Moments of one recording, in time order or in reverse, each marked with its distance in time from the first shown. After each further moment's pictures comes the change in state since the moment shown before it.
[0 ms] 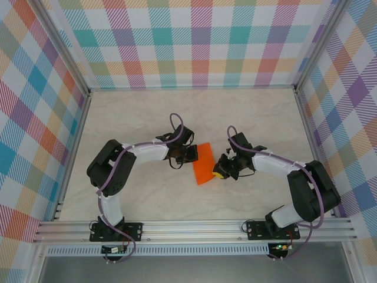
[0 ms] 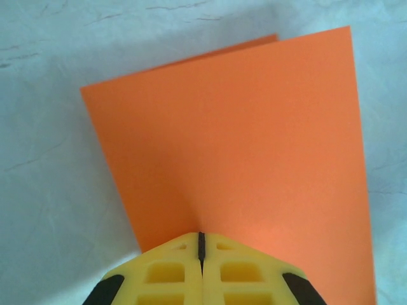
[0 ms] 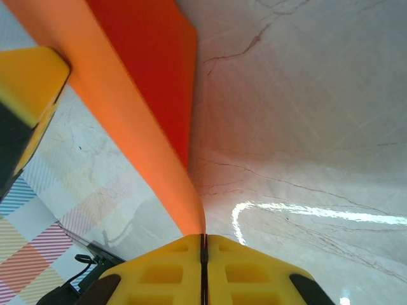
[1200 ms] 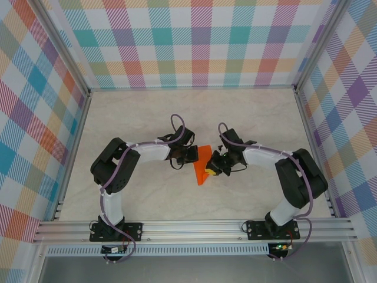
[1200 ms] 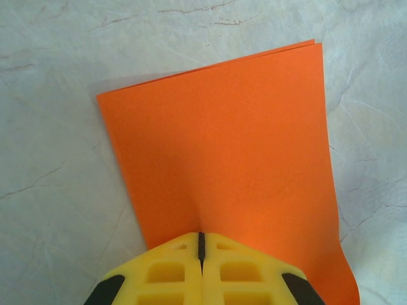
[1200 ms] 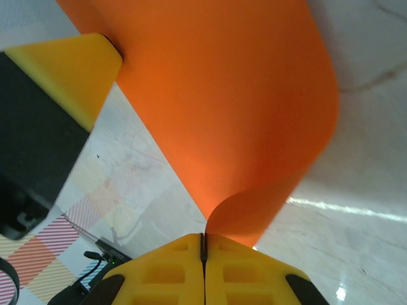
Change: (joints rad) left arm 0.001 0.035 0.002 0.035 -0.002 0.000; right arm 0.042 0.161 0.115 0.051 -0.035 0.015
